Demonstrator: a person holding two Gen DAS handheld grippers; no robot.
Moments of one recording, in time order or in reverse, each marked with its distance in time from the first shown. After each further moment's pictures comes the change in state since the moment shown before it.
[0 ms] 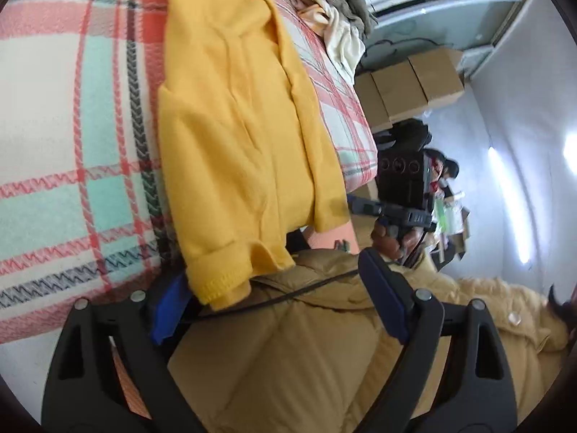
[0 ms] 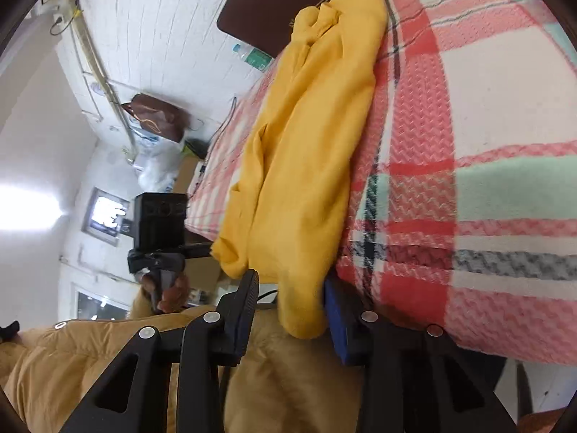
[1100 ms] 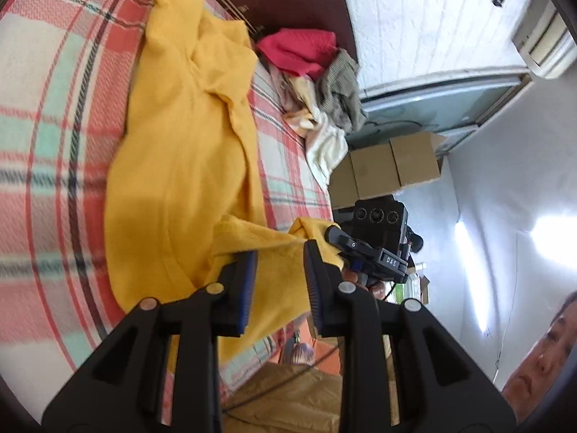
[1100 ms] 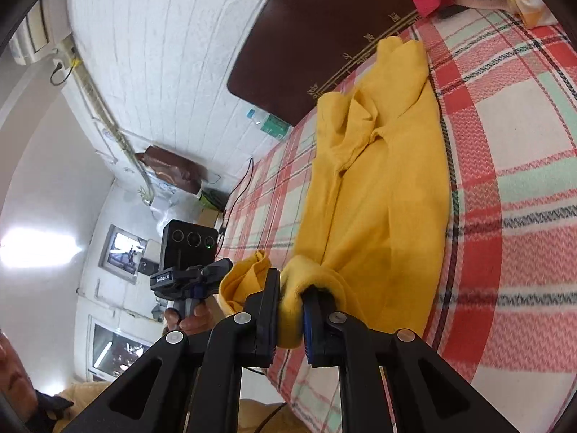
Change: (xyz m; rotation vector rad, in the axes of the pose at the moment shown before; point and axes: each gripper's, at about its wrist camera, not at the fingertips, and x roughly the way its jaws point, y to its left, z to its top) left arm -0.021 0.008 0.179 -0.131 -0.198 -0.129; right arm -0.013 -0.010 0.186 0.070 -0.131 0.056
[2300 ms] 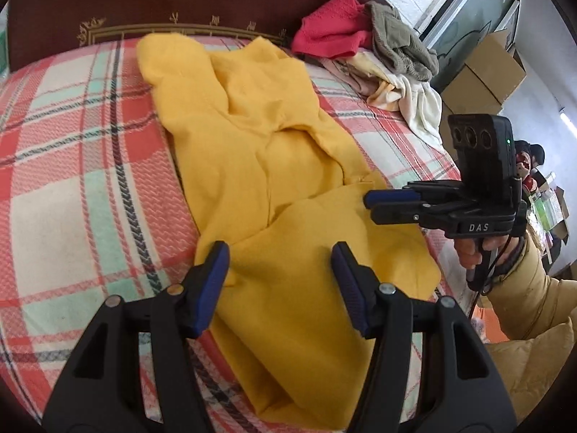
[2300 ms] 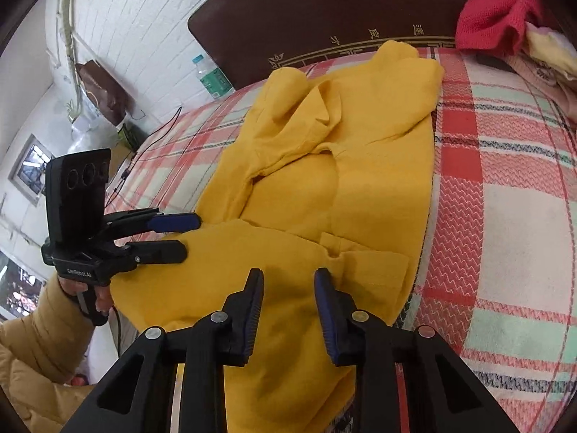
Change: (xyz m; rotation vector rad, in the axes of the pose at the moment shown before) left arm 0.024 -0.012 0.023 0.505 -0.037 0.528; right arm 0.067 0.000 0.028 -0.396 0.105 -0.421
